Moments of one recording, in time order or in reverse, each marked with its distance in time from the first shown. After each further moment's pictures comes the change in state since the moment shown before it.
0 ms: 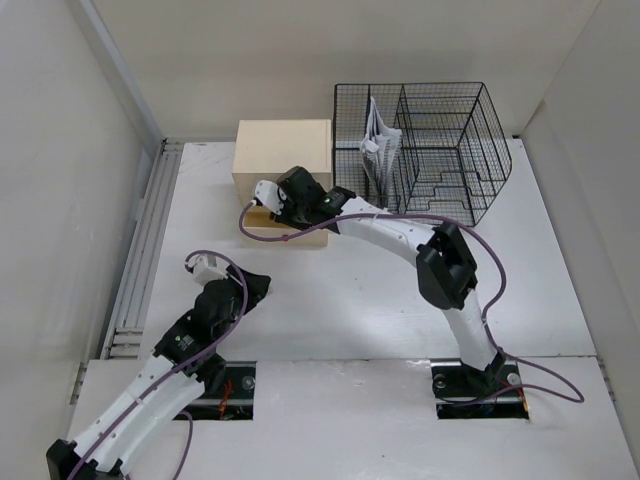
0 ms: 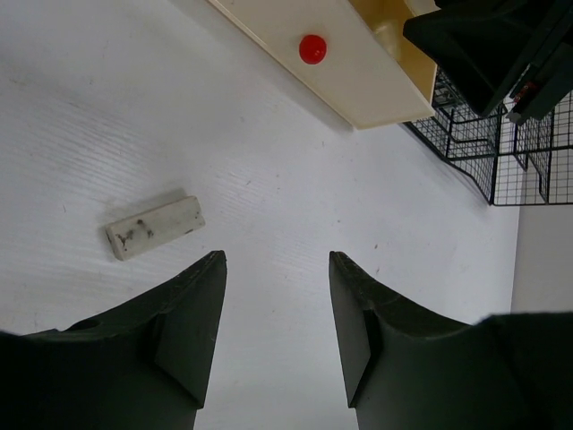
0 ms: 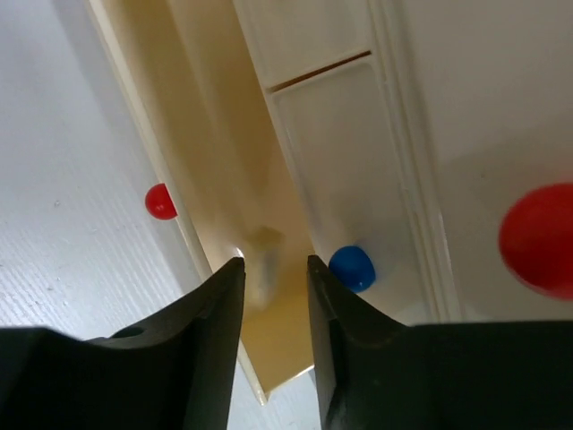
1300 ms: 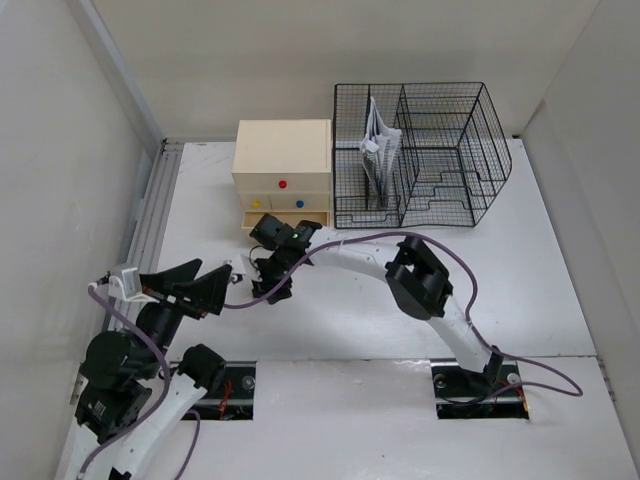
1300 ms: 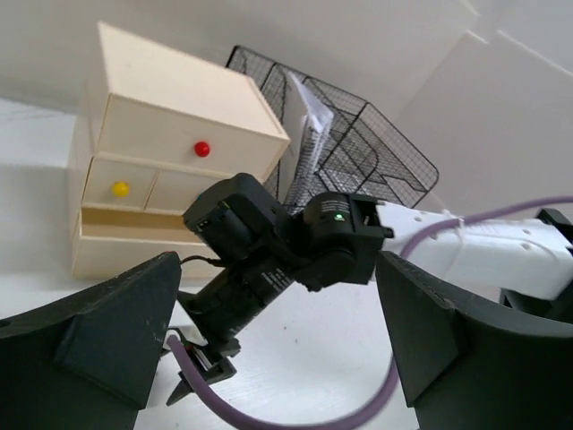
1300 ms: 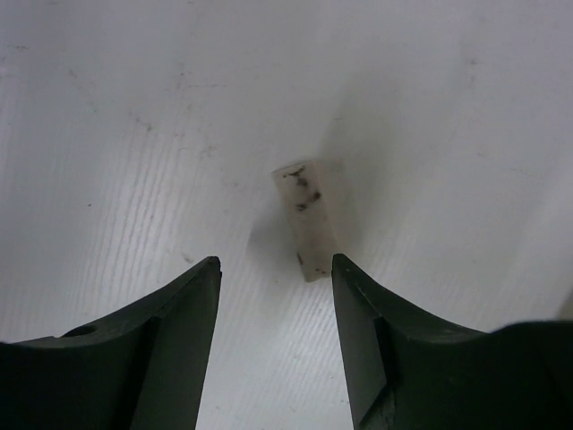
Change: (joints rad) left arm 0.000 -0.318 0.488 -0.134 0.077 0.555; right arm 0.163 0.133 0.013 -0.207 -0.620 -0.221
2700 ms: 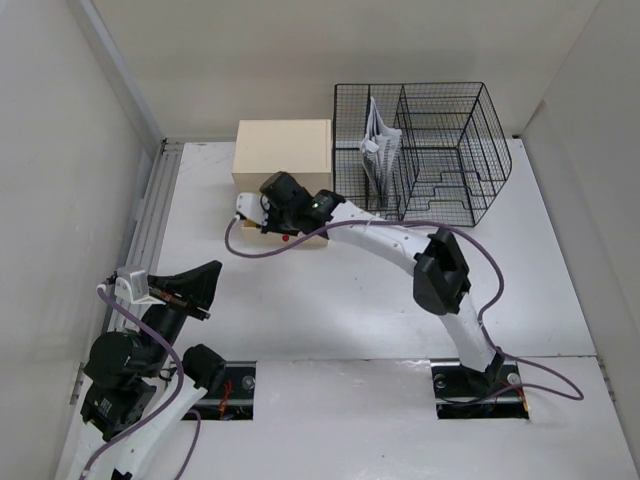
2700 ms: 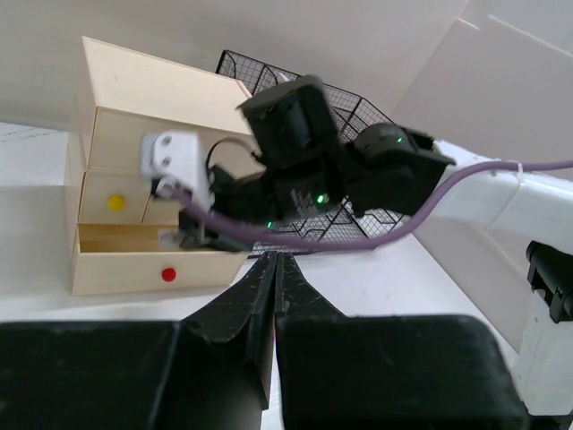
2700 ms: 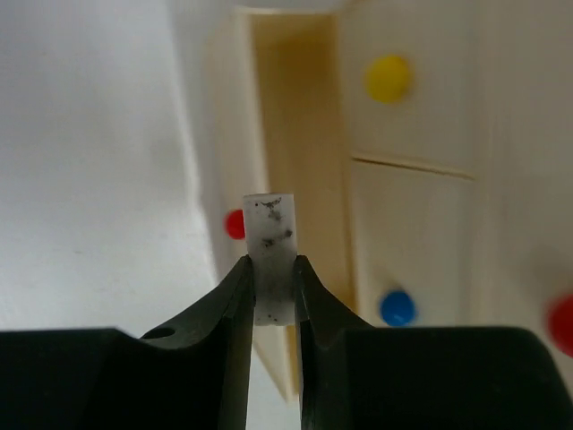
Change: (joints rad) left arm 0.000 -0.034 -0.048 0.066 0.059 0.080; right arm -0.065 -0.089 0.100 0.092 0.590 0.118
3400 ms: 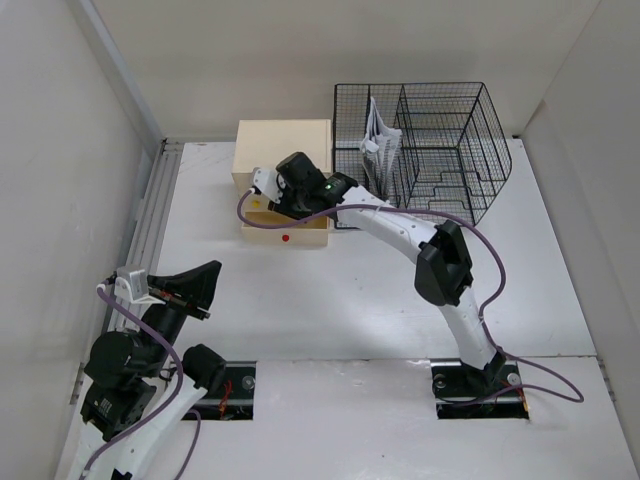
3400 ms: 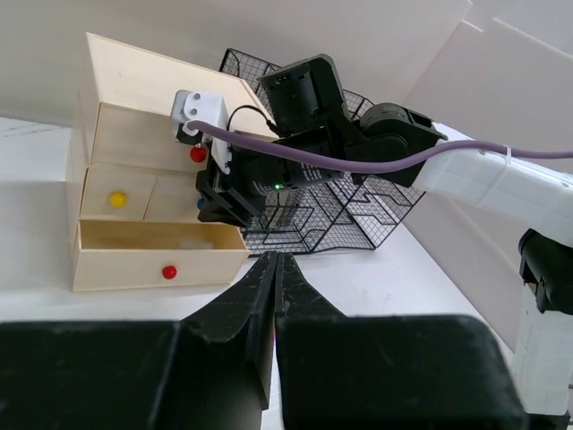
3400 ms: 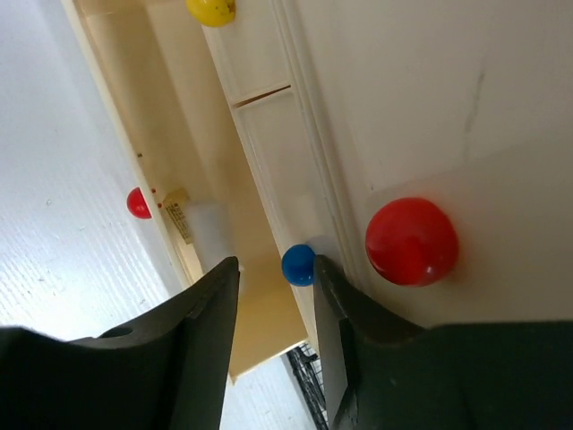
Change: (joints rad) left arm 0.000 0.000 0.000 -0.006 -0.012 -0.011; right arm -0.125 0.005 0.064 -0.021 0.008 0.079
